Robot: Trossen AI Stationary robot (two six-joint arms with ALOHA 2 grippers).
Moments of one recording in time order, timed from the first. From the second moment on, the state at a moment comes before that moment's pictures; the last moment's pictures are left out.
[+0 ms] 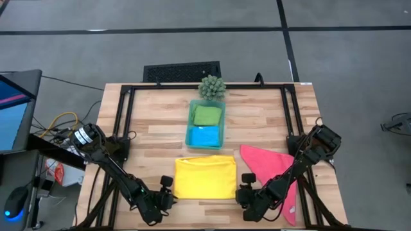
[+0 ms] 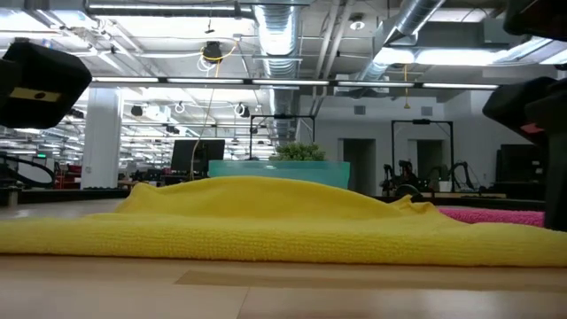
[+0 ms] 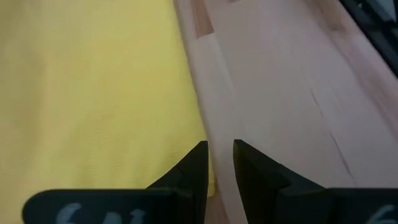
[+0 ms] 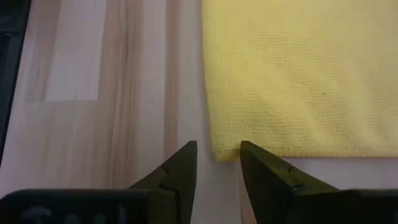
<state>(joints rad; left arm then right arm) -0.88 1.77 0.85 -0.06 -0.53 -0.42 0.81 1.87 1.02 -0.31 0.39 0.70</state>
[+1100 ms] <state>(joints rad) -0.87 1.84 0.94 -0.16 -0.58 -0.55 0.81 1.87 0.98 -0.26 0.39 0.63</state>
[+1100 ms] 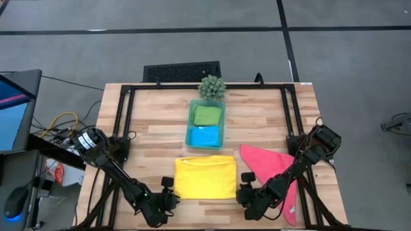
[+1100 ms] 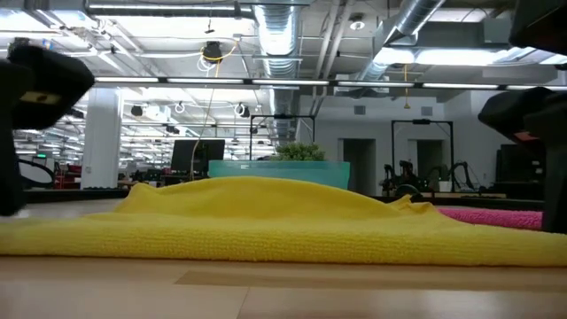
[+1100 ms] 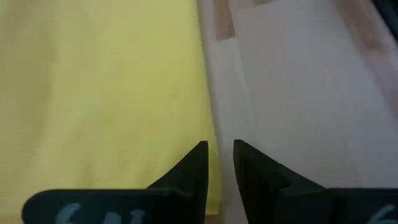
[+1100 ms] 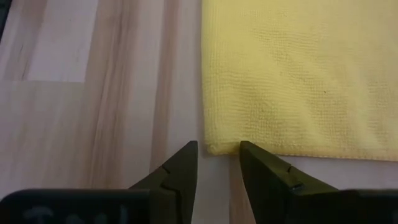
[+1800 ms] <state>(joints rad) -0.89 1.85 0.89 -0.17 -0.58 -0.63 0.81 1.87 1.01 -0.26 0.39 0.62</state>
